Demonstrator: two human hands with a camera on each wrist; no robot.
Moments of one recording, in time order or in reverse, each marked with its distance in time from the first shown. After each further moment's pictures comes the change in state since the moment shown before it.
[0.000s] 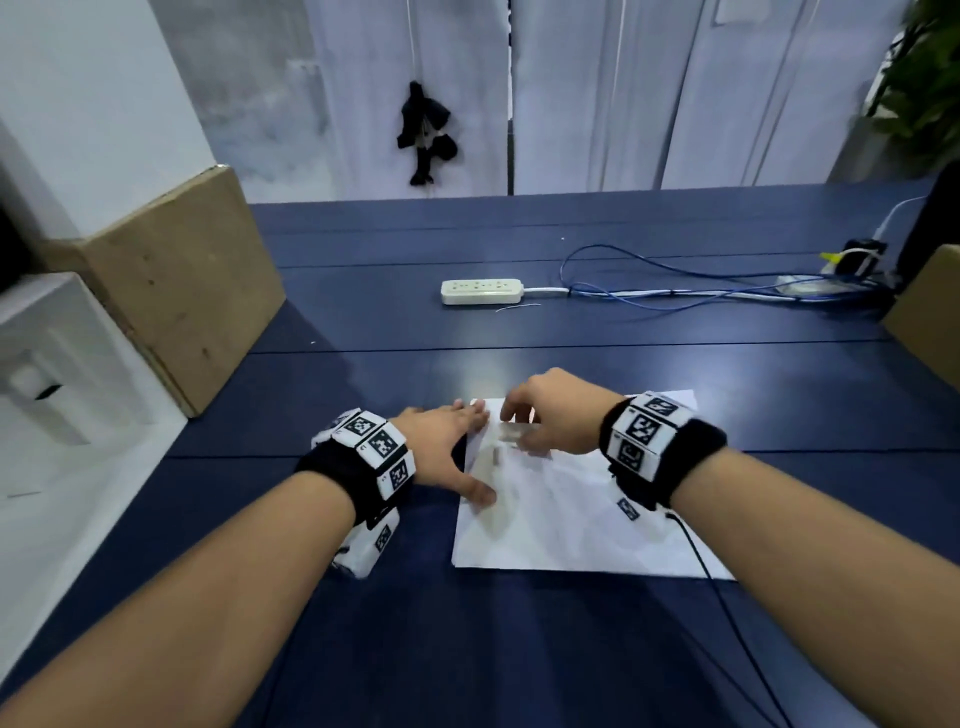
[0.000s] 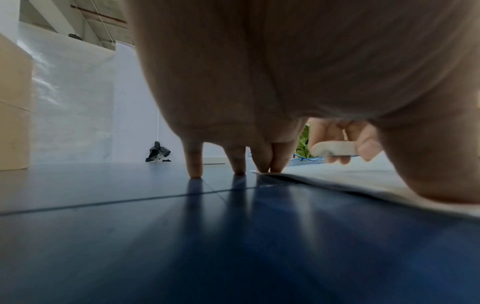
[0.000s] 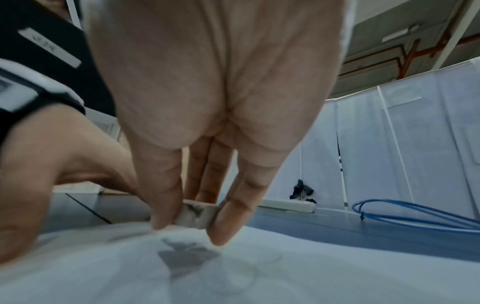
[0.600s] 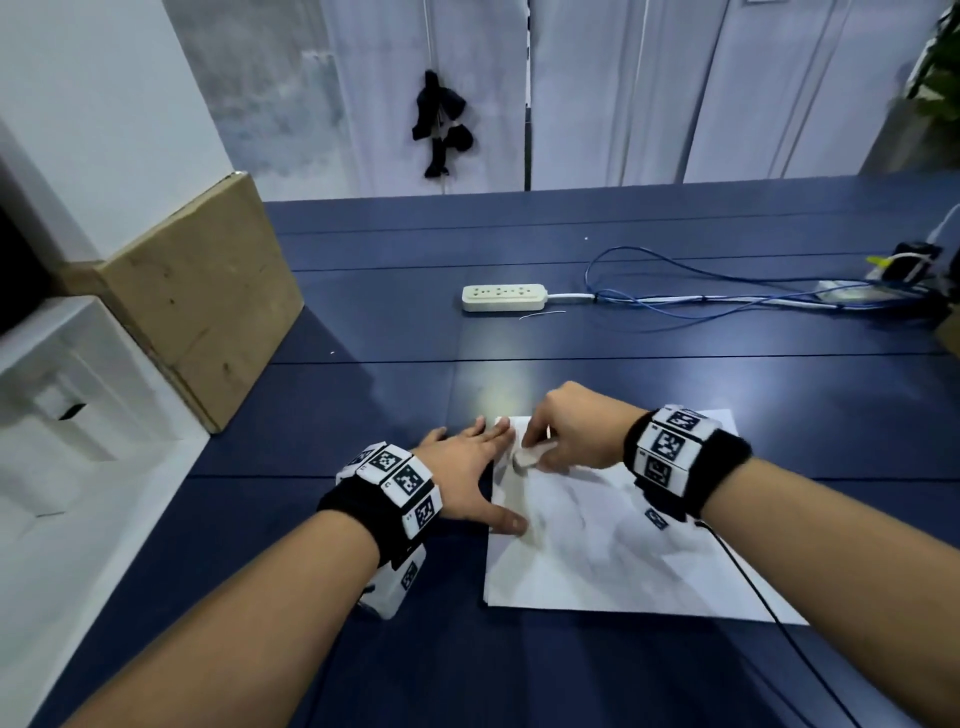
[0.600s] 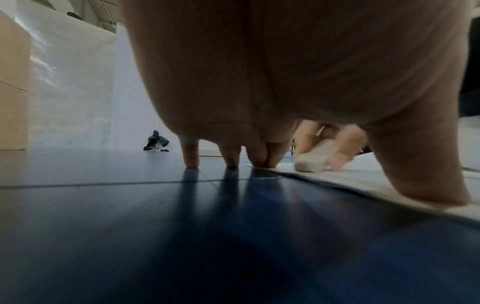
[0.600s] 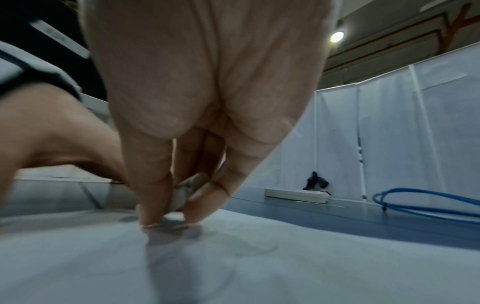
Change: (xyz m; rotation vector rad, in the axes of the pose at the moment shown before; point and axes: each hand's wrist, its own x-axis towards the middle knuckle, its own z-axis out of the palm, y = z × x) left_hand 0.006 -0.008 0.010 -0.040 0.004 0.033; right_hand 0.023 0.006 -0.004 0.020 -0.050 -0.054
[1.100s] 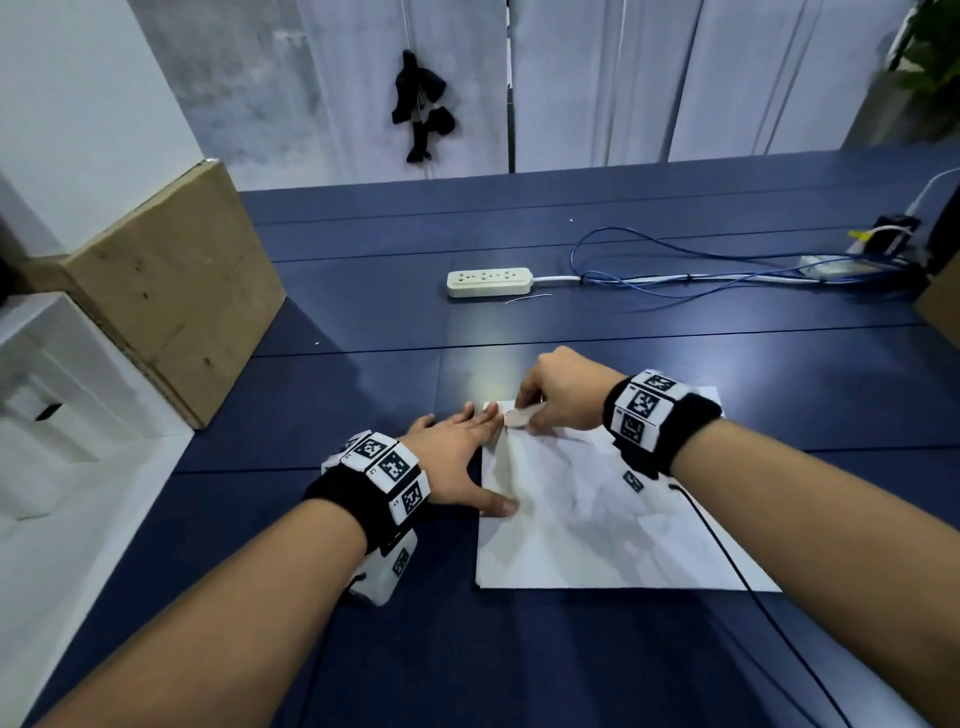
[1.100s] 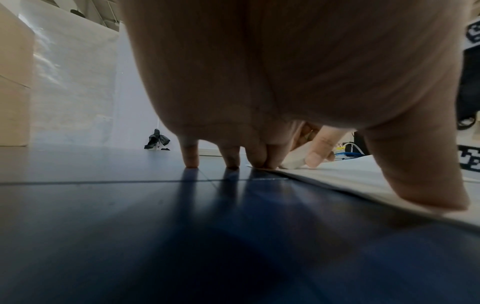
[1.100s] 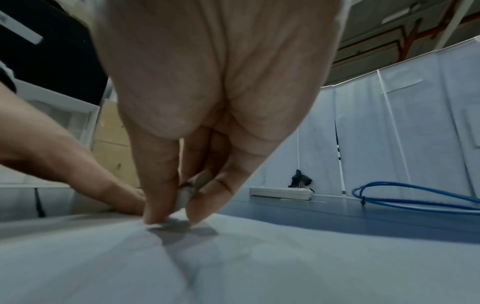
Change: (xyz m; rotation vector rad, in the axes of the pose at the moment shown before) left_hand -0.001 0.001 -0.001 -0.001 -0.023 -0.002; right_hand 0.012 0.006 -0.006 0.003 0.086 0.078
